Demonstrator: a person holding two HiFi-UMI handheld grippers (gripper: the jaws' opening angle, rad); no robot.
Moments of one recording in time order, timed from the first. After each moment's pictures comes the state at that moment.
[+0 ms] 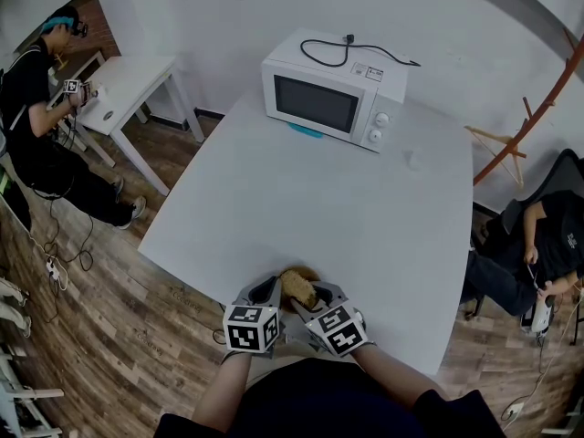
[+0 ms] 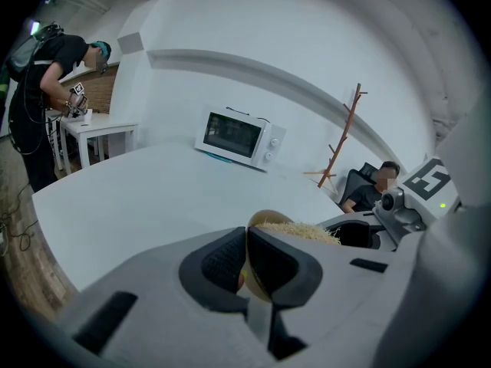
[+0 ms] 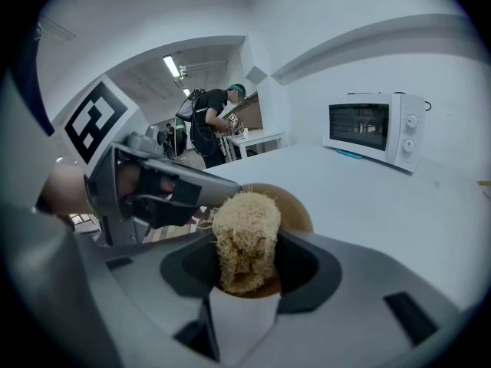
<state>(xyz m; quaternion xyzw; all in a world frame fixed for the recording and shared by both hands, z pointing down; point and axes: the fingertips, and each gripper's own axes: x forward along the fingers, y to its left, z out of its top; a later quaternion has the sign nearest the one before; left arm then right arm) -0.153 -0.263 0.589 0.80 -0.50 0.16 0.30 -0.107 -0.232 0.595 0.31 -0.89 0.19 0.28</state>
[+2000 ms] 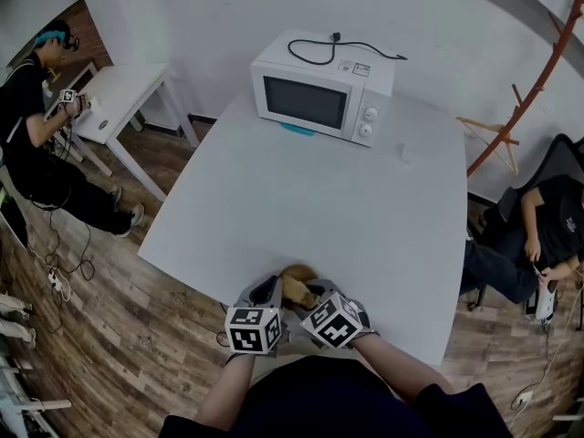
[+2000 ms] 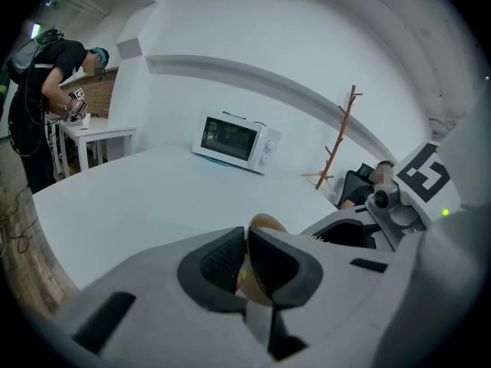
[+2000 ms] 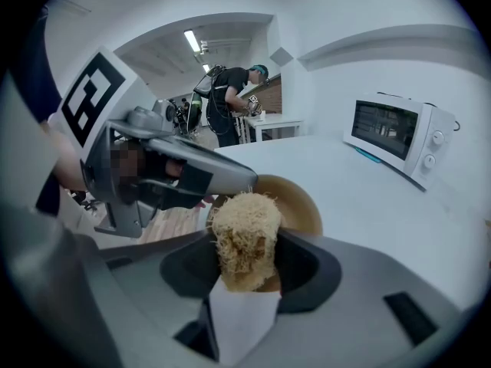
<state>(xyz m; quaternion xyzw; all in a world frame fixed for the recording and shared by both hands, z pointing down) -0.147 -0.255 0.586 0.80 -0.51 0.15 0.28 -0.112 -0.217 0.601 0.25 -0.89 0.14 0.37</state>
